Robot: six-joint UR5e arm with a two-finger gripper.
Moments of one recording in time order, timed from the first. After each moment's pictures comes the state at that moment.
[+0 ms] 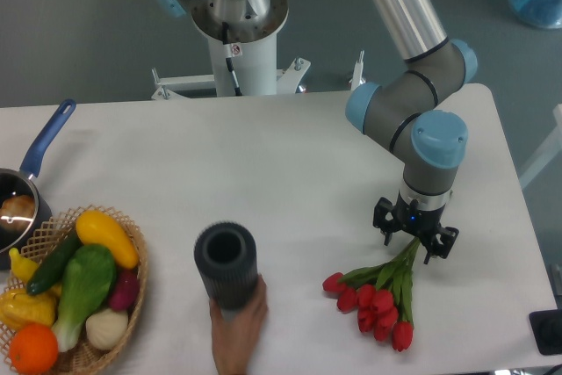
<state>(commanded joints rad) 2.70 -2.17 -1.62 -0.71 1.45 1.25</state>
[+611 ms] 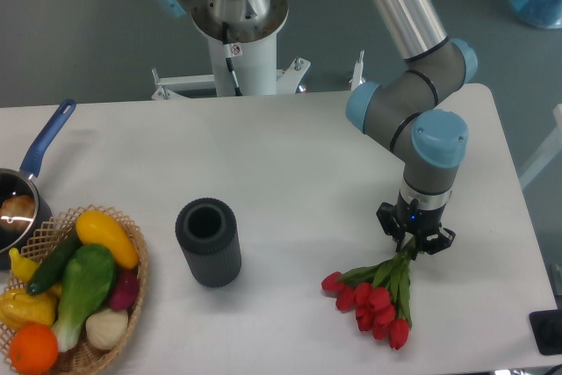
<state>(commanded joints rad) 2.70 -2.17 -1.62 -0.72 1.45 1.24</state>
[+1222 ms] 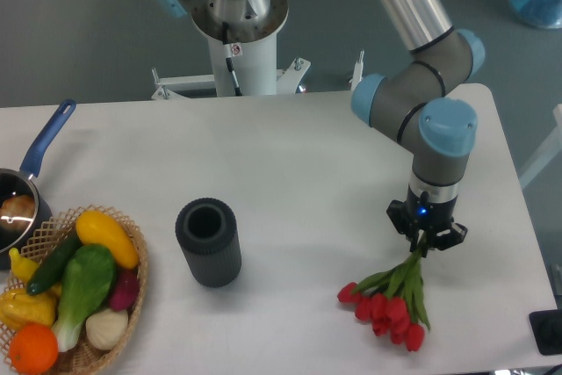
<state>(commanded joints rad) 2.72 -2.10 -1.55 -0.72 1.42 1.19</state>
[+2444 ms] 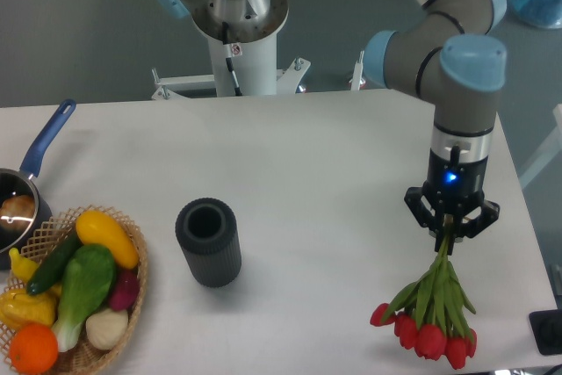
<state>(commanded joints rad) 2.79 -1.99 -1.53 -0.71 1.08 1.10</state>
